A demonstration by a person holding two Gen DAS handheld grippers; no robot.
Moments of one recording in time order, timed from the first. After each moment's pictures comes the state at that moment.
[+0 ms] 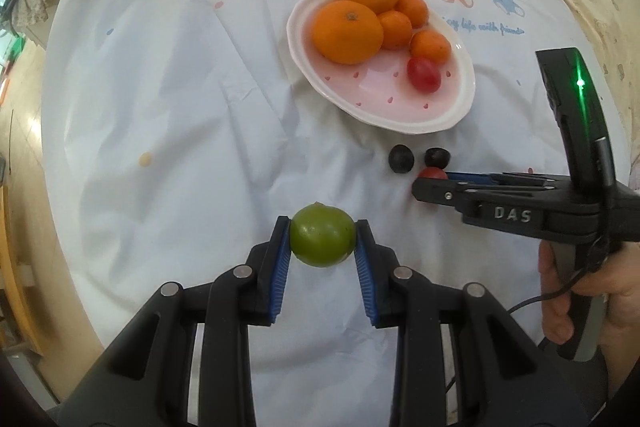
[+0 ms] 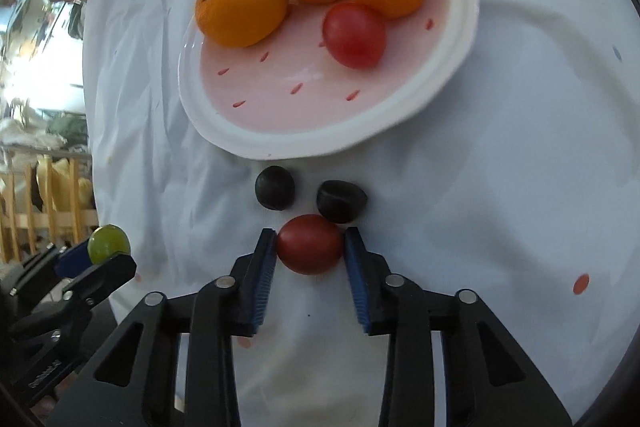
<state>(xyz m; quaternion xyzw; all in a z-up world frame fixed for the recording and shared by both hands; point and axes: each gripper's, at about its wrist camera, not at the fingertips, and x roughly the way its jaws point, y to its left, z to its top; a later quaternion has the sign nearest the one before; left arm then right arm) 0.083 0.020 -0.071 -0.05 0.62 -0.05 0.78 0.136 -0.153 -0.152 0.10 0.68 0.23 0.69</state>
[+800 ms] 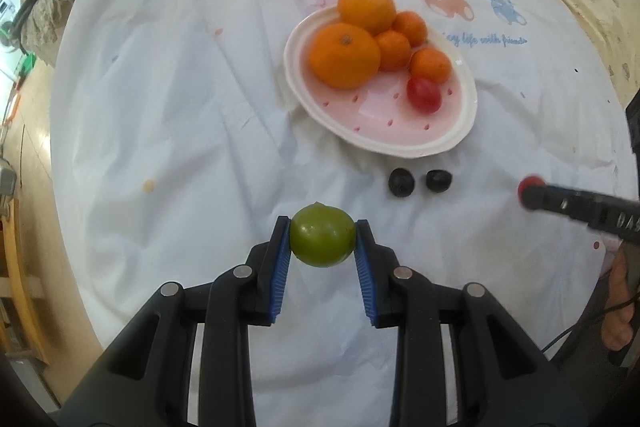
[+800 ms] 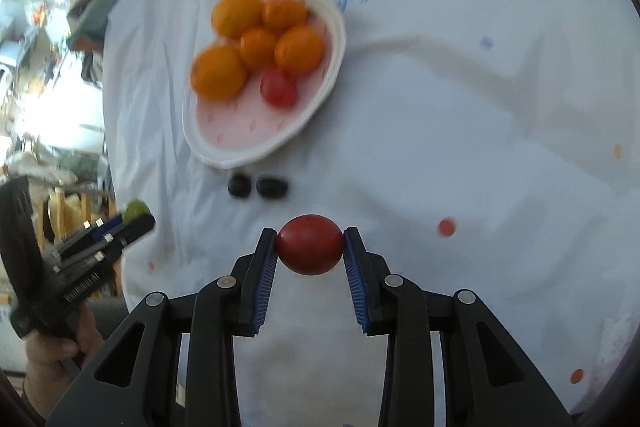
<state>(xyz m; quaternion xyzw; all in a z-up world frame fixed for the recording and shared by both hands) 0.090 0.007 -0.068 -0.02 0.59 -0.04 0.80 0.117 -0.248 -0.097 0.16 0.63 0.20 0.73</state>
